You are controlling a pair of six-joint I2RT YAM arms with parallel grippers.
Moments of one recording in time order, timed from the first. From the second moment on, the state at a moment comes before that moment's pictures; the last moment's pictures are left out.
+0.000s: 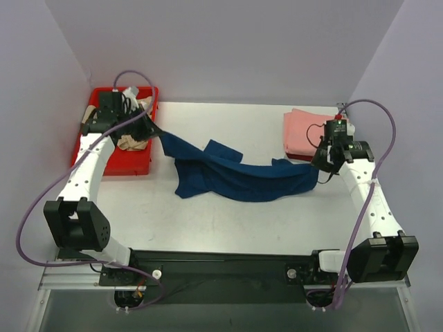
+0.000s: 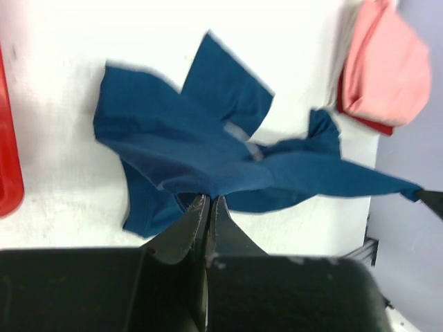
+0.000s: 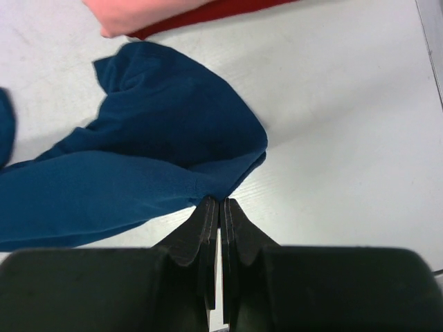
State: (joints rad) left arm -0.04 1.55 1.45 -0.68 0.46 -0.50; right arm 0.05 1.28 1.19 -0.91 0.22 0.42
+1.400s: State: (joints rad) left arm 0.06 1.62 2.37 -0.31 0.46 -0.72; right arm 0.11 1.20 1.79 -0.52 0.12 0.31
